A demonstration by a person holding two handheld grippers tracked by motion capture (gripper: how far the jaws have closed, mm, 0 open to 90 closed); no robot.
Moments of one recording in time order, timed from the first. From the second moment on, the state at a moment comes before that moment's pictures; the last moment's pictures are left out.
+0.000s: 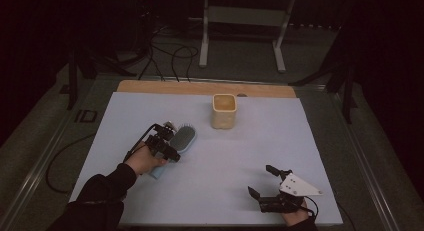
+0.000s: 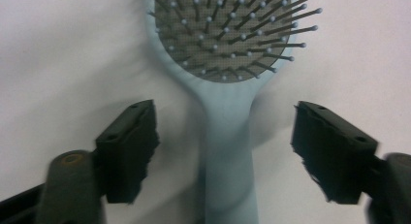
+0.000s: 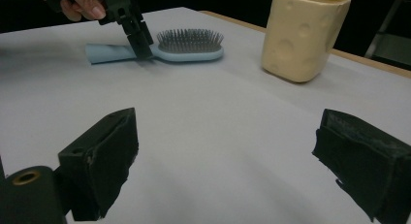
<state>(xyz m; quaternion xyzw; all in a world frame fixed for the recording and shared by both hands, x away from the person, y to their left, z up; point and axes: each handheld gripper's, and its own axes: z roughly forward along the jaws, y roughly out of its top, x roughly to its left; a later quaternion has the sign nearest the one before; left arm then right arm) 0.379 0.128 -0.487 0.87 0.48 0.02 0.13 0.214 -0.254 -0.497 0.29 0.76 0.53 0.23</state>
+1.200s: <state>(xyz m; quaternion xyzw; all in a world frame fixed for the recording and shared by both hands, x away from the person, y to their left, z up) 0.381 0.112 -0.489 0.88 0.47 0.04 0.08 0.213 -0.254 -0.497 0.29 0.76 0.53 0.23</state>
